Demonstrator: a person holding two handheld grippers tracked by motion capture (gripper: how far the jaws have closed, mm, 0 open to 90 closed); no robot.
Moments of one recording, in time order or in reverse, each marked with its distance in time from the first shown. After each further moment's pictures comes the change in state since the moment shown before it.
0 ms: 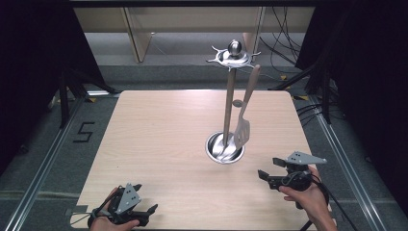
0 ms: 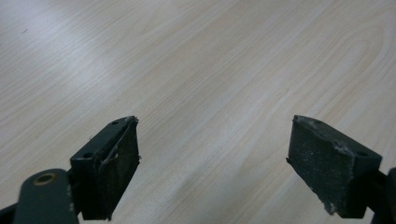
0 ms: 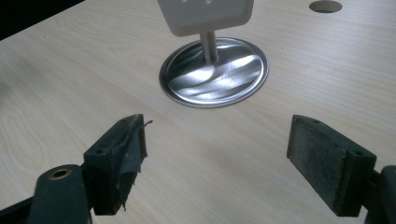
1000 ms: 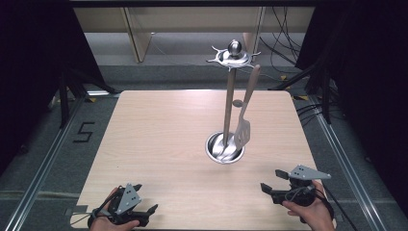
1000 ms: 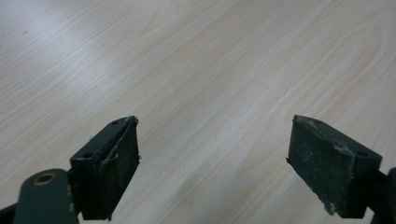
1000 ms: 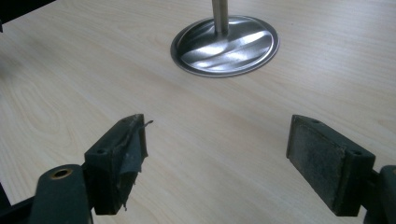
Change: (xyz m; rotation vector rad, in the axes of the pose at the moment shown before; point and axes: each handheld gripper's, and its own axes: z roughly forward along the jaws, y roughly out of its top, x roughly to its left) left arm -0.001 0.000 0.000 -0.004 -0.002 0.005; right arm 0.013 -0.030 -0.015 0.021 0.007 -0.002
